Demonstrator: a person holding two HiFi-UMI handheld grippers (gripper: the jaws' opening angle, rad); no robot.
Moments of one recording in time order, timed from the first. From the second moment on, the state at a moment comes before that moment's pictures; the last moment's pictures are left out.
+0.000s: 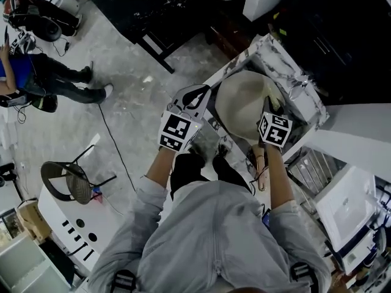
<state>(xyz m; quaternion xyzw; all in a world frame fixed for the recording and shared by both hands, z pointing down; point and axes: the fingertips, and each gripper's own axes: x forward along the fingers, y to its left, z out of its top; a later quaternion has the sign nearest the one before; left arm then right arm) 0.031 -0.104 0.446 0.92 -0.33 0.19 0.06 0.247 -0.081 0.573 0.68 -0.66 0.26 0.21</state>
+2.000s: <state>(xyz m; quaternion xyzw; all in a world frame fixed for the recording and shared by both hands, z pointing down) 0.007 -0.119 0.502 0.89 -0.38 0.22 0.12 0.245 -0.171 0.676 0.67 -0.61 0.26 0.33</state>
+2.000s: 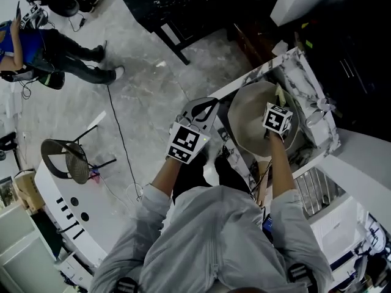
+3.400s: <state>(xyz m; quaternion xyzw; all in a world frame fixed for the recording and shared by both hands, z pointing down) -0.007 -0.119 0.509 0.88 -0.39 0.23 0.13 0.168 -0.191 0.689 0.58 -0.69 0.22 0.38</state>
